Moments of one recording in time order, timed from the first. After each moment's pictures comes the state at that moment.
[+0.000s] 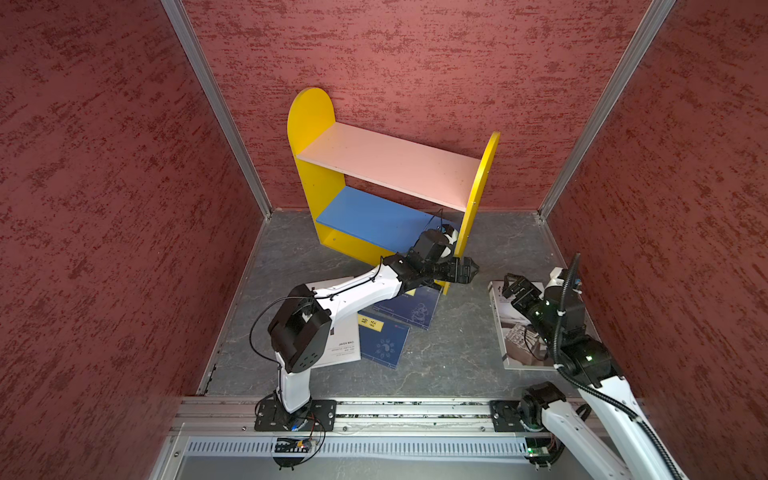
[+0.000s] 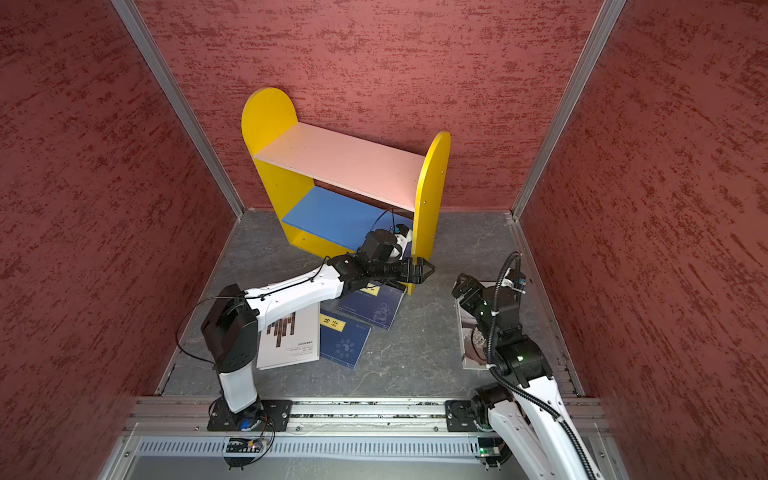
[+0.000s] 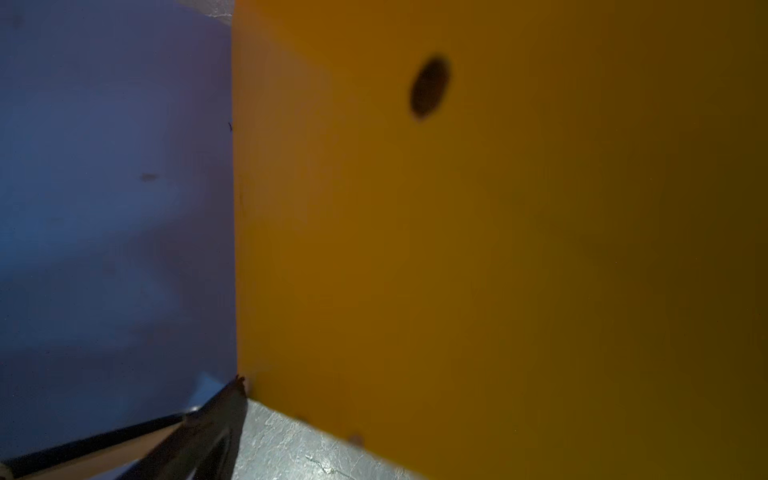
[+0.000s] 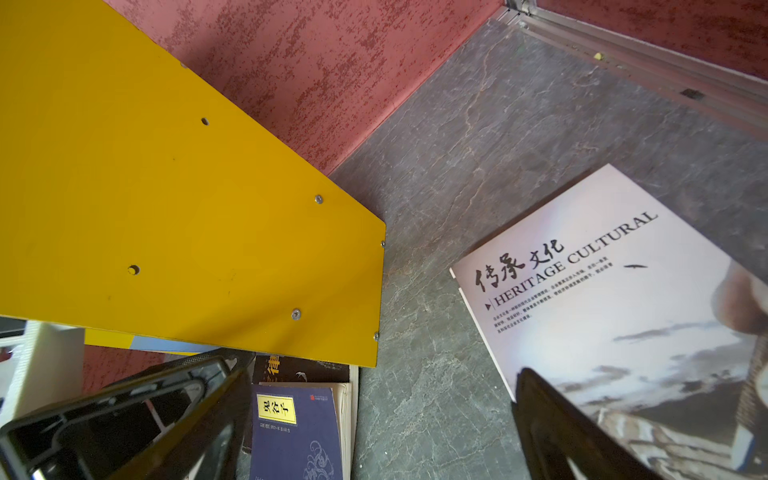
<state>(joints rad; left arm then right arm) -0.86 1.87 1.52 -0.18 0.21 -0.60 0.26 0.58 0.67 -0.54 0.22 0.83</state>
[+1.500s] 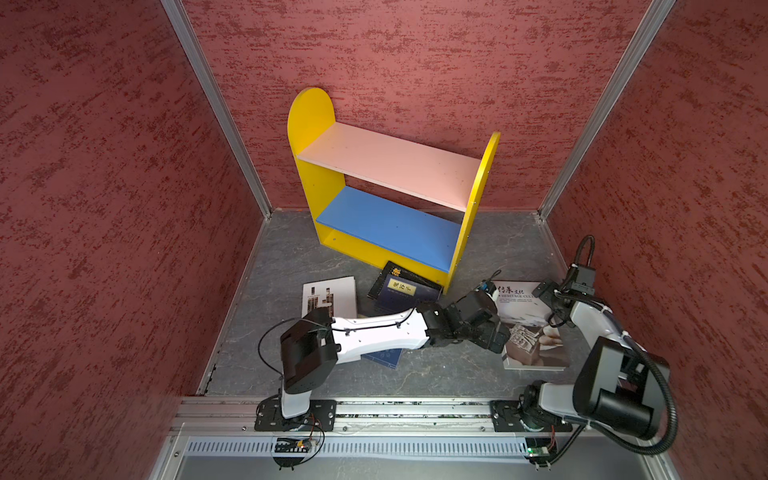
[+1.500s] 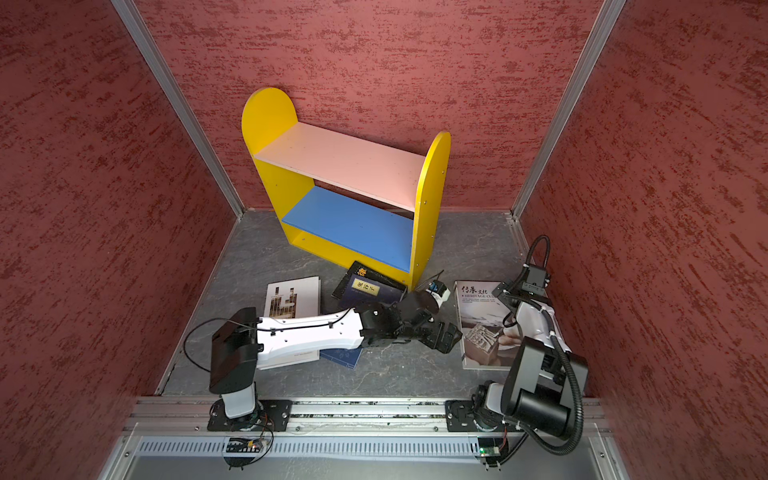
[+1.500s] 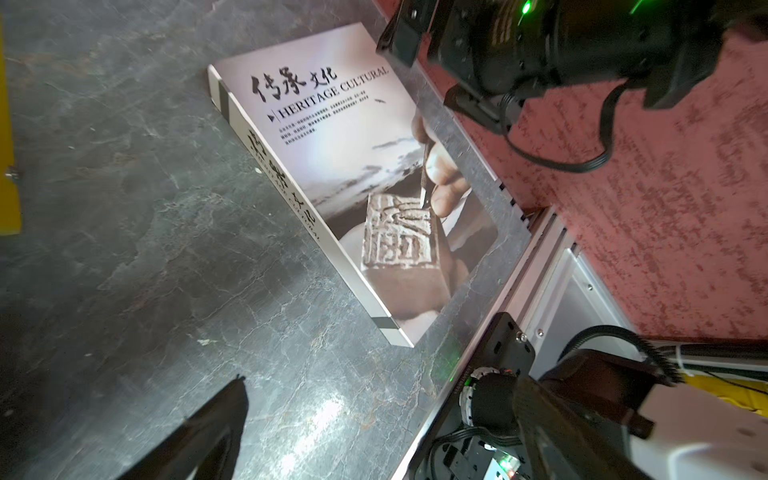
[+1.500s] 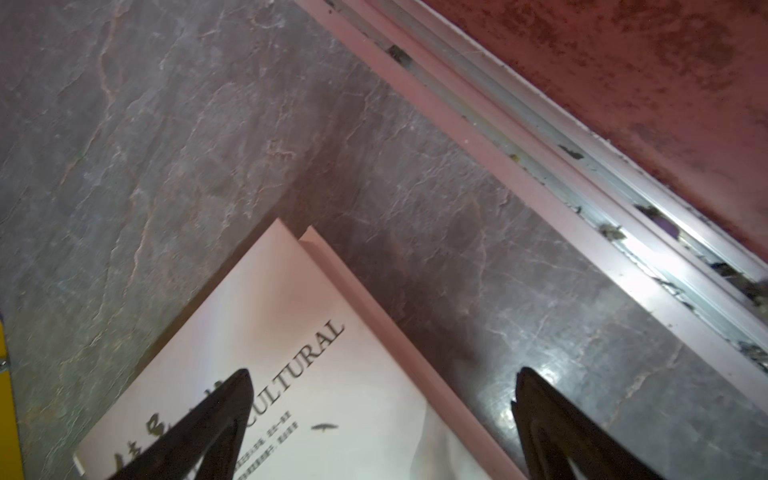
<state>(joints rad) -1.23 1.89 1.50 -0.33 -0.01 -0.64 -0.43 1.34 0.73 -0.37 0.03 0.44</state>
